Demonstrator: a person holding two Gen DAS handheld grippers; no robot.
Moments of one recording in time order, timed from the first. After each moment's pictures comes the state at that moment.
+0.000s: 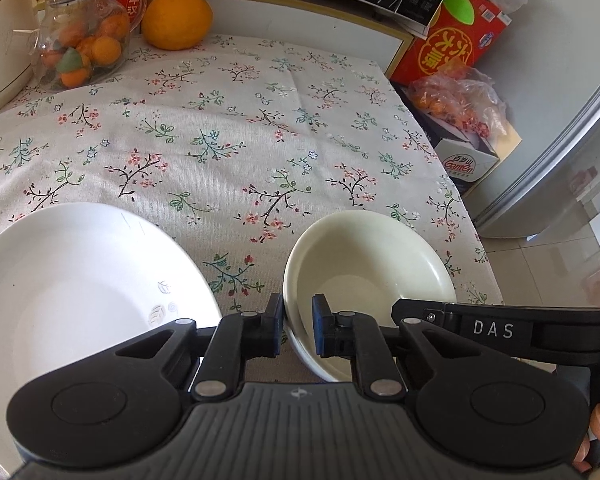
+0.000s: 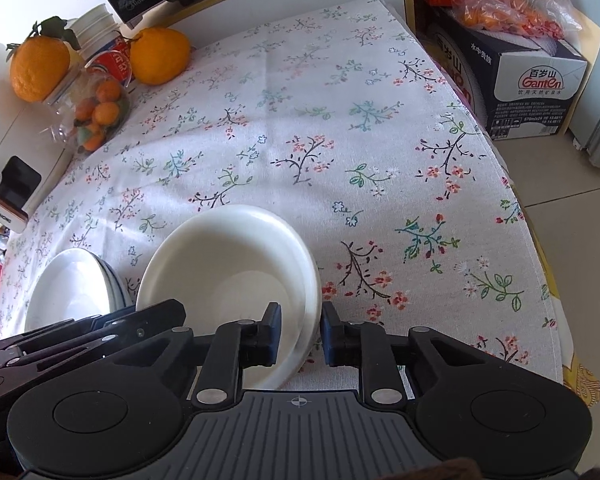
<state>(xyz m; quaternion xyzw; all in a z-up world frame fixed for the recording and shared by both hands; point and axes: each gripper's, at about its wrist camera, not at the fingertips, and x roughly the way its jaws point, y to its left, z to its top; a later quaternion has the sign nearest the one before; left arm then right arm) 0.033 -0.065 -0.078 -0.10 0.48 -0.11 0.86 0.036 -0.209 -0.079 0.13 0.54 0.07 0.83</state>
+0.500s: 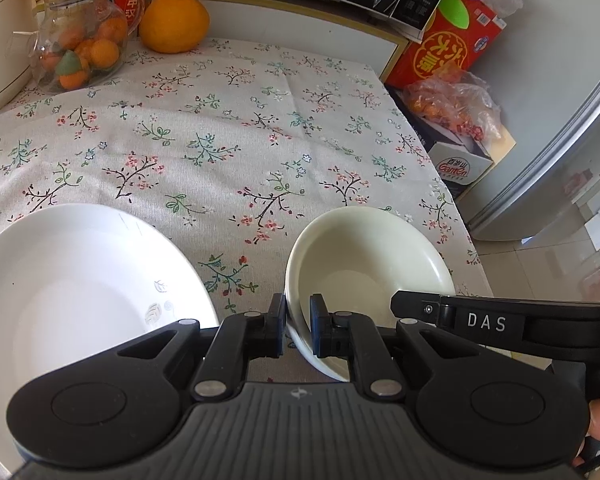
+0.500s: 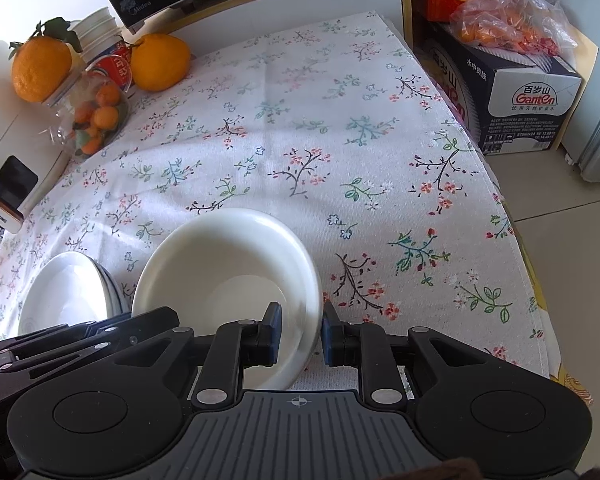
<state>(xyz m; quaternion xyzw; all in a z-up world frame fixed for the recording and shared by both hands) 0.030 -0.065 -0.076 -0.11 0.48 -0.12 0.86 0.035 -0.207 -0.073 0.11 0.52 0.06 0.84</state>
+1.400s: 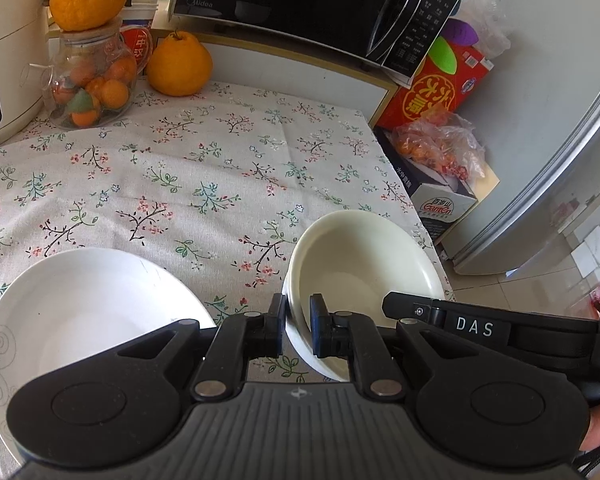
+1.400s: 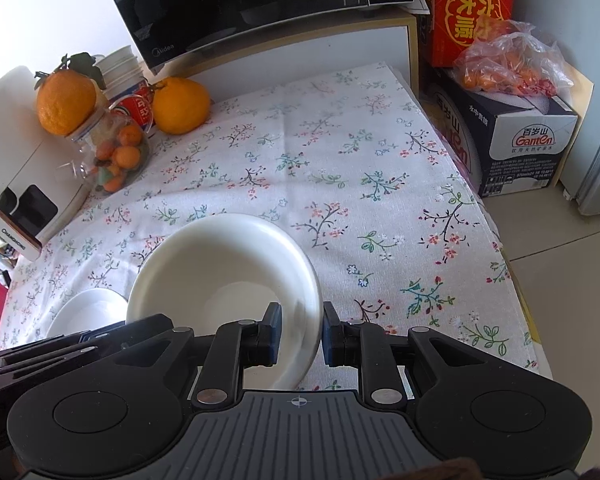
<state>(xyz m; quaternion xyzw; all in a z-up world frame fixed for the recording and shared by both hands) 0.023 -0.047 -0.044 -0.13 0.43 -0.13 0.89 0.030 -0.195 -0.039 0.11 0.46 0.06 0.88</state>
